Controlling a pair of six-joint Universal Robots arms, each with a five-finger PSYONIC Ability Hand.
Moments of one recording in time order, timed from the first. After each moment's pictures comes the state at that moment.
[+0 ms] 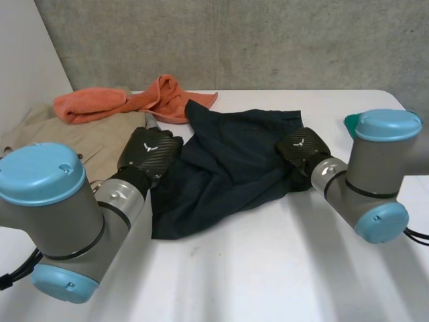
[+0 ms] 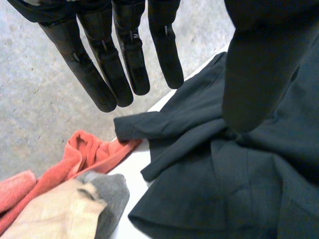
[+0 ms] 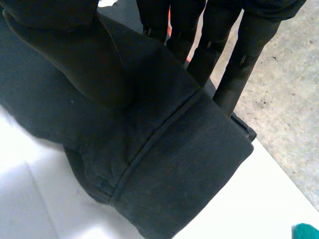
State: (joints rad) left arm 4.17 -1.91 -1.67 3.46 -1.56 3.48; right arm 1.96 -0.89 1.26 -0.08 1.38 2.57; left_hand 0.68 0.68 0.69 0.68 0.50; right_hand 1.13 1.18 1.19 1.20 0.98
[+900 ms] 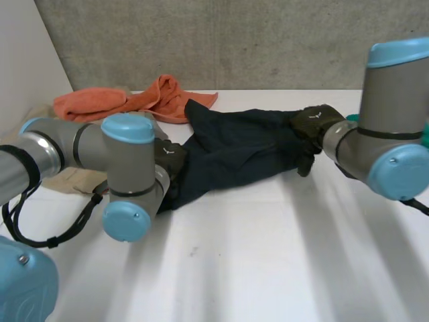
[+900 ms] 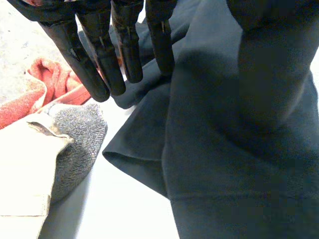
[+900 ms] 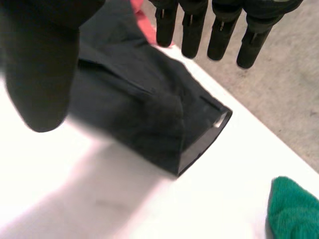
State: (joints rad) left arm 4.15 -2.45 -0.95 3.02 -1.72 3.57; right arm 1.98 -0.92 0.91 0.44 1.52 2.71; left_hand 0.50 0.52 0.53 0.52 0.34; right_hand 0.33 0.33 0.33 0.33 0.16
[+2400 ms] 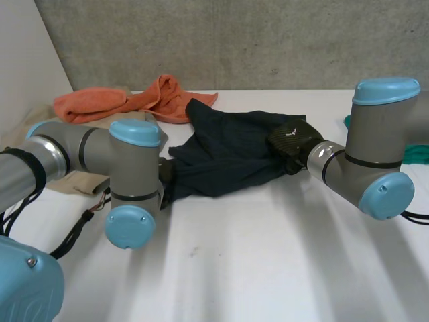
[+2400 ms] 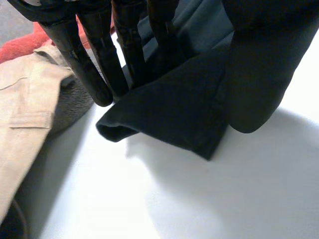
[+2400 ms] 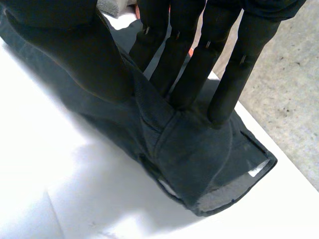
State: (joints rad) left arm 4.13 -2.46 -0.97 2.93 -1.88 3.47; right arm 1.98 -0.86 1.04 0.20 1.33 2.58; left_hand 0.60 0.59 0.59 0.59 0.41; right_hand 1.07 1.17 1.19 1.20 1.00
